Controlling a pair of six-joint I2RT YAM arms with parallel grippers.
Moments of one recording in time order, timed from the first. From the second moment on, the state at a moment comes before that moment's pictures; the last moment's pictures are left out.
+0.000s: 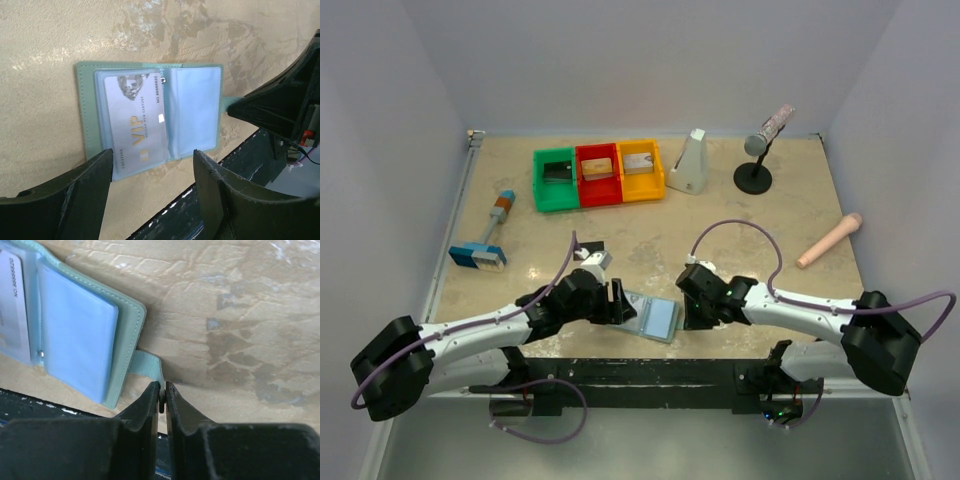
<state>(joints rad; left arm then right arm) -0.91 1.05 0.37 0.01 0.03 -0.83 0.95 1.25 0.60 -0.50 0.07 0.88</state>
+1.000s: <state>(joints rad) -0.91 1.00 0.31 0.05 -0.04 -0.83 0.97 1.40 0.71 -0.16 -0.17 0.88</state>
